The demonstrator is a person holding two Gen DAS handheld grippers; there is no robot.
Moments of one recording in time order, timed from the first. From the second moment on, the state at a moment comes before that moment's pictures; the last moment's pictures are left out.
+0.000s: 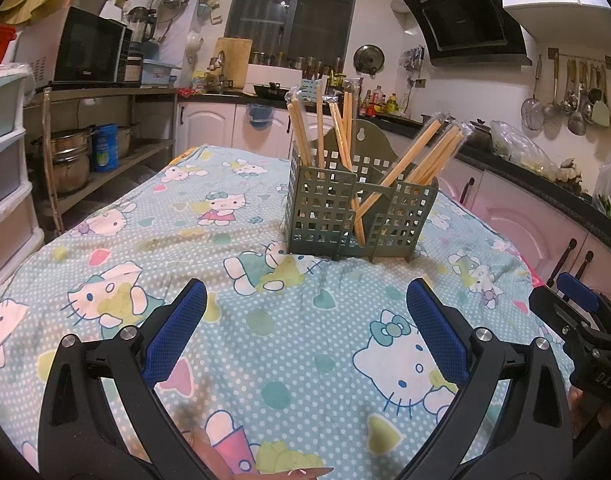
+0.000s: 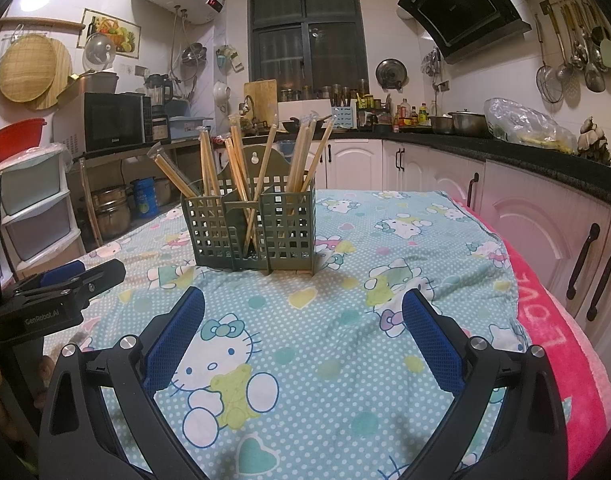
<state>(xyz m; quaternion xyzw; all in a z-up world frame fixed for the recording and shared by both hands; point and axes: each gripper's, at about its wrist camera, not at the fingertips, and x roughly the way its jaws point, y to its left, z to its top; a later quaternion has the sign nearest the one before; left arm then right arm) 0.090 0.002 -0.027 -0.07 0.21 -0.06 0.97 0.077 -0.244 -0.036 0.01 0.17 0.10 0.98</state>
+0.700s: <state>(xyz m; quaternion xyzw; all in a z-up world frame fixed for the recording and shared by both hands) 0.181 0.107 -0.041 -0.07 0.36 0.08 0.93 0.179 -0.333 -0.064 -0.01 0.37 -0.05 0.93</state>
